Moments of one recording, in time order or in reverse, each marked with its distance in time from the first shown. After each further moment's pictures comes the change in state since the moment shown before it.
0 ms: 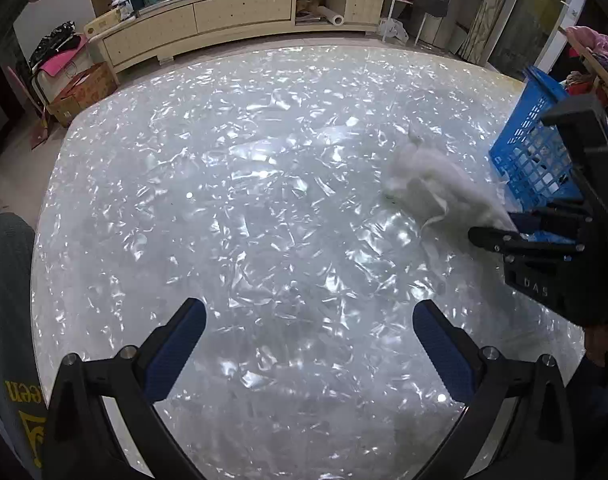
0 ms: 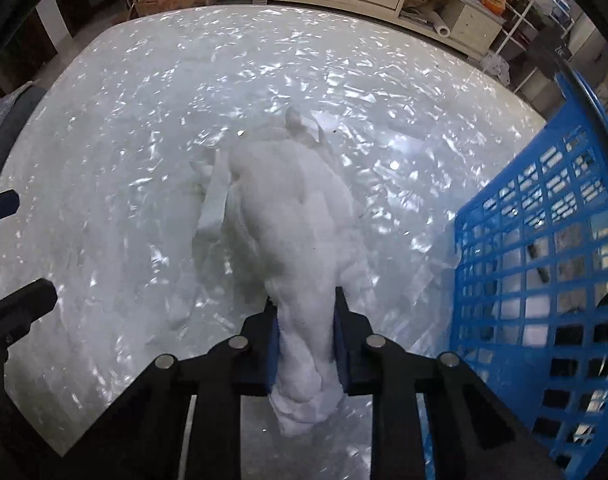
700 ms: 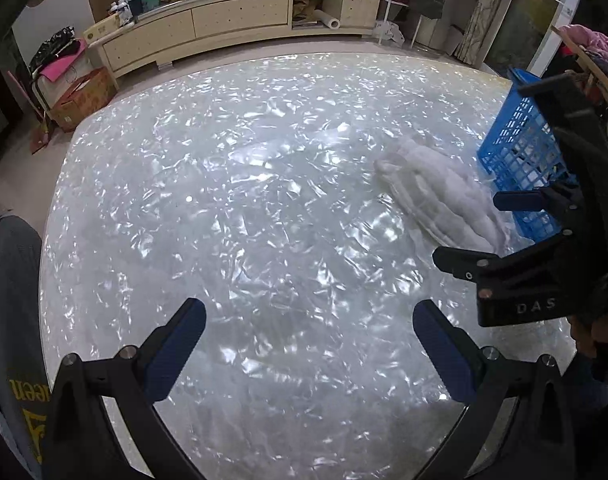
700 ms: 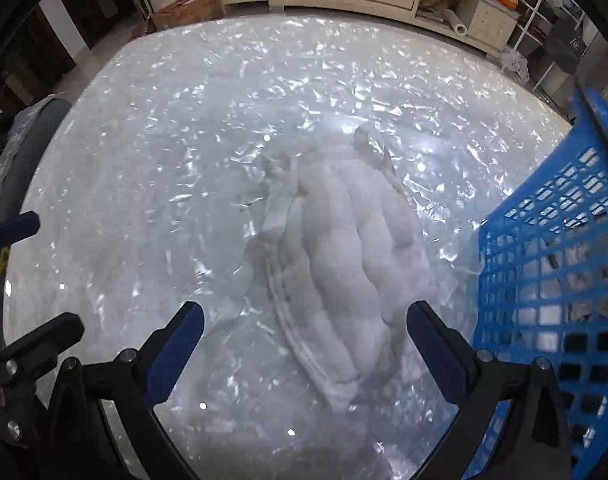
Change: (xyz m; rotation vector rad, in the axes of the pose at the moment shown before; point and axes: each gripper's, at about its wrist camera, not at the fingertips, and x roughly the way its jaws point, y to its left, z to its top) left arm -0.019 -0.005 -0.005 0.008 -0.010 0.001; right arm -0.010 0.014 0.014 0.000 0.003 0.089
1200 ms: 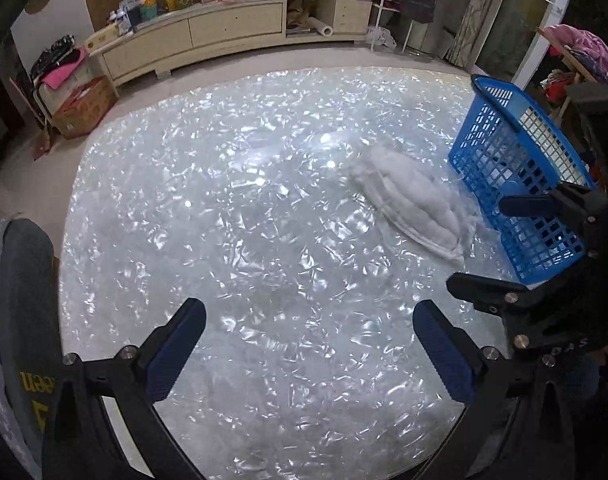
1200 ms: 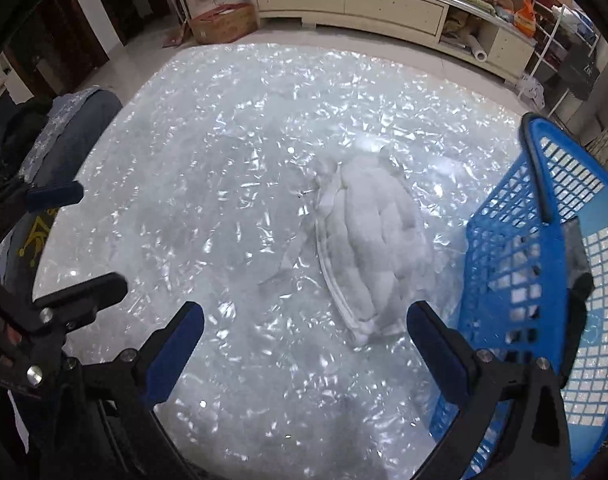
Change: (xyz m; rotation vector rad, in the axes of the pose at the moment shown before) left arm -0.050 -0.013 -0.010 0.017 -0.017 -0.009; right arm -0.069 0.010 -0.034 -0.079 -0.063 0.057
